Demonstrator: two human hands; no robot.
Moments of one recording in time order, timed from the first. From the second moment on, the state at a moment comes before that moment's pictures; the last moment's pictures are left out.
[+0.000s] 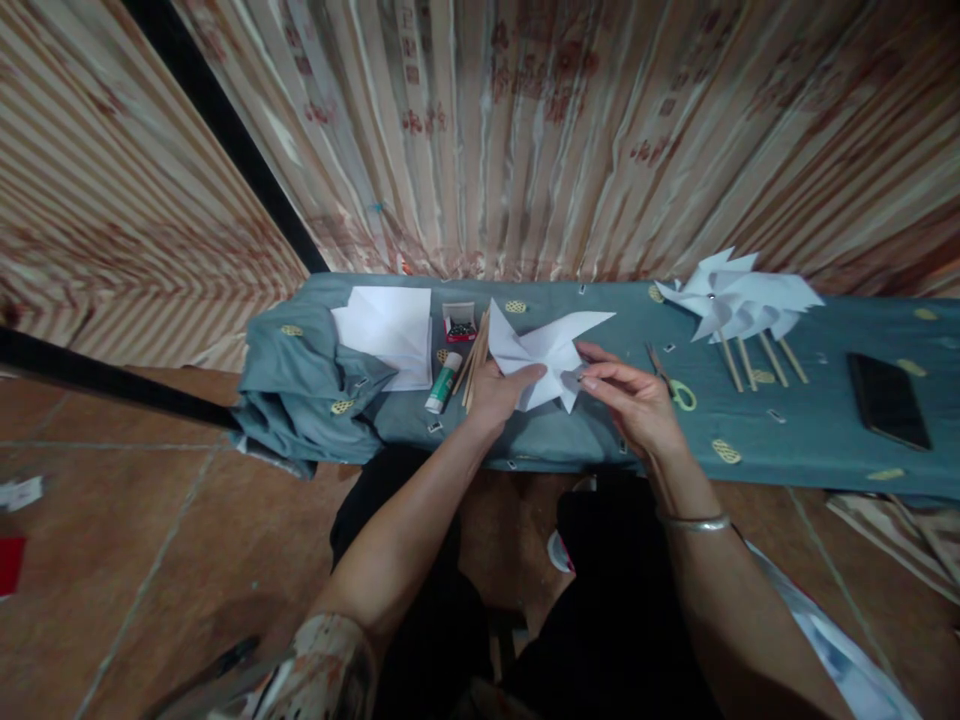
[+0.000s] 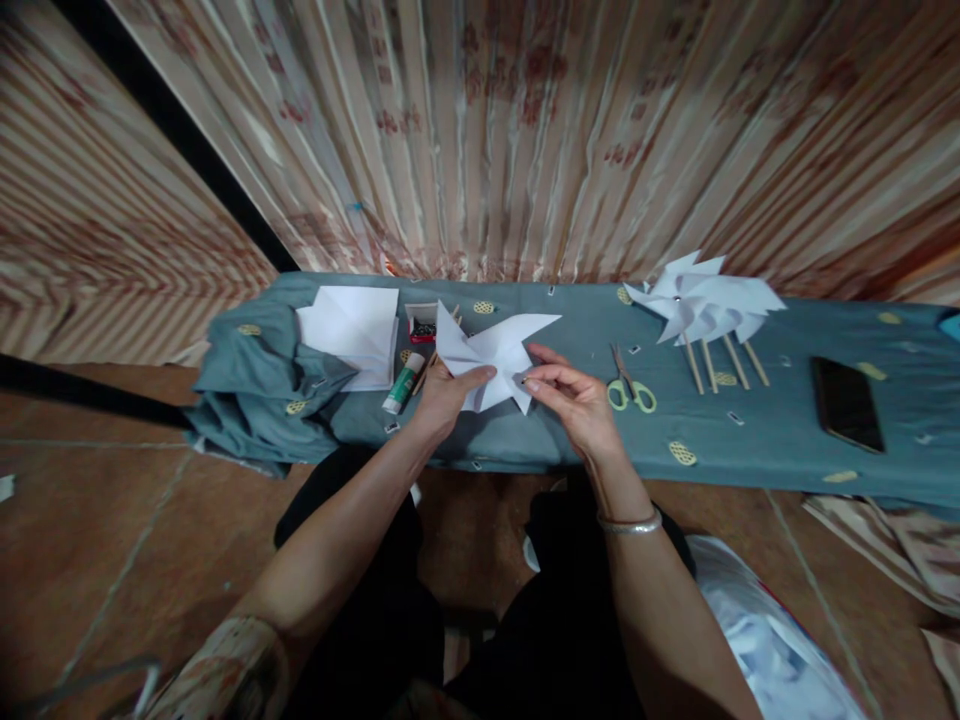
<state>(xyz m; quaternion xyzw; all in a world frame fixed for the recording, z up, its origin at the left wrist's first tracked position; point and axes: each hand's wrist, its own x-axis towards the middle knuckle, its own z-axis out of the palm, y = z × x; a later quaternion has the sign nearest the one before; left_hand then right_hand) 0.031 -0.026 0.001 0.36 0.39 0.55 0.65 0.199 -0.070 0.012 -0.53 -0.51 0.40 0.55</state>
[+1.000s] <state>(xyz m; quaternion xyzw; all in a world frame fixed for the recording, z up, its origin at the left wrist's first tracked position) 0.027 -0.031 0.016 0.30 0.37 0.52 0.71 0.176 -0.095 0.032 -0.51 -0.75 0.20 0.37</state>
